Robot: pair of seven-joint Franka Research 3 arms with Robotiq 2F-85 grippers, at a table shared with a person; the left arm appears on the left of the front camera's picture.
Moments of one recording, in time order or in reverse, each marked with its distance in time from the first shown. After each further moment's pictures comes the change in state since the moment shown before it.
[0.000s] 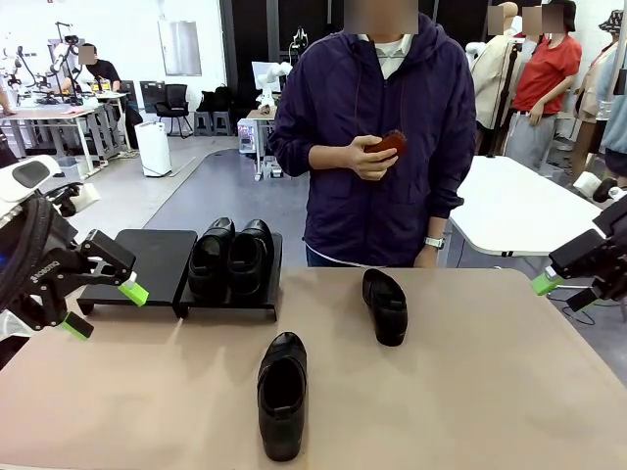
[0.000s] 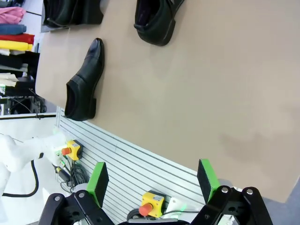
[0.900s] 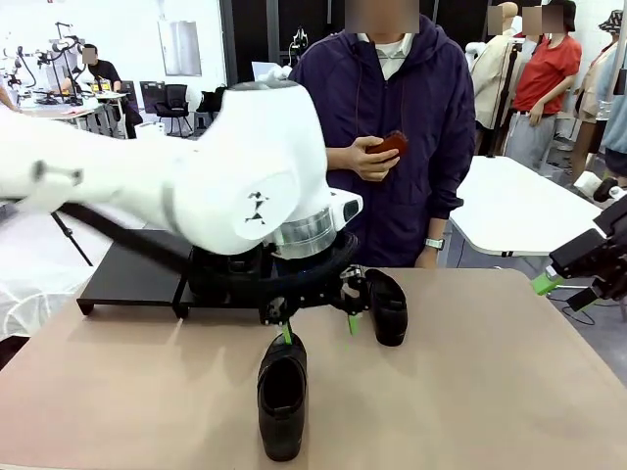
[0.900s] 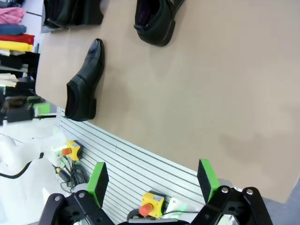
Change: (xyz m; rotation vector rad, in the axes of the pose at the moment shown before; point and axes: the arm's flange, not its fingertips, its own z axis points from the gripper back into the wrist) left arm 0.021 -0.254 -0.217 0.410 -0.001 -0.124; right arm 0.000 0.000 0.001 0.000 -0.003 0.000
